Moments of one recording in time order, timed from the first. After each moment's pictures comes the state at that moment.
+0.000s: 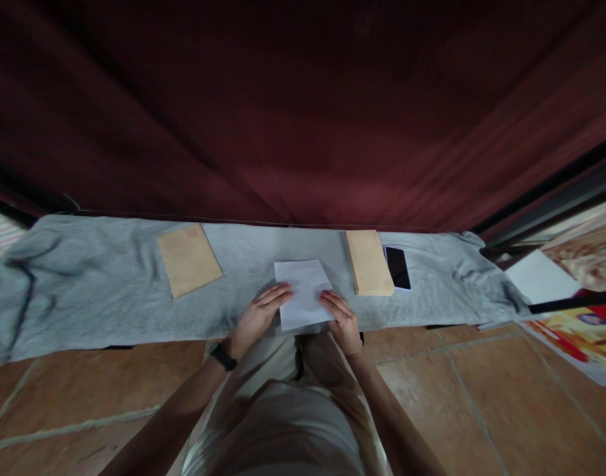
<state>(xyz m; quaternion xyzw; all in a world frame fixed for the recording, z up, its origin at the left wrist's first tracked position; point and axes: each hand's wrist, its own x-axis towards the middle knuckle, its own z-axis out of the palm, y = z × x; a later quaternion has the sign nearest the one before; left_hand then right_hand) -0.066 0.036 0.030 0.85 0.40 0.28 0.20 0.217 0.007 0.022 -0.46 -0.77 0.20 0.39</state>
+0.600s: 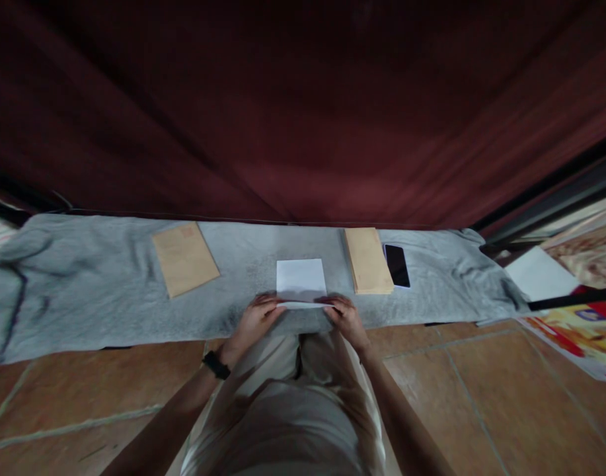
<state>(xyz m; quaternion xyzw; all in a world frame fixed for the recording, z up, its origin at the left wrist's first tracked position) -0.062 0.028 0.014 0.78 0.47 0.32 0.26 0.237 0.023 0.004 -0.48 -0.76 0.25 0.36</state>
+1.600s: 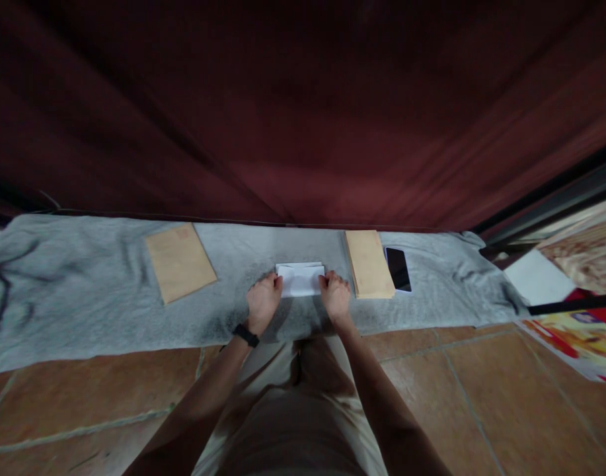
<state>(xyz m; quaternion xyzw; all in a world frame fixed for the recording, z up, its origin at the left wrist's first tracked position) -0.018 0.091 0.033 0.62 0.77 0.07 0.13 0.182 0.096 0.011 -0.74 -0.64 0.06 0.17</state>
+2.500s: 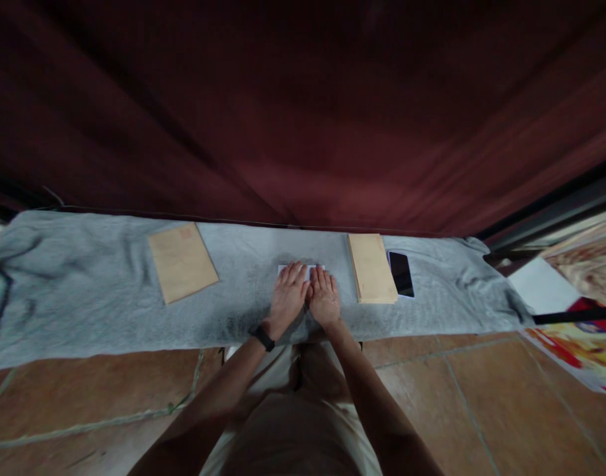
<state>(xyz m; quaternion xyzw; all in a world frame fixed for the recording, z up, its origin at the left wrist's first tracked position) 0.019 0.094 0.025 0.78 0.60 0.19 0.04 0.158 0.087 -0.009 -0.62 -0.77 0.03 0.15</state>
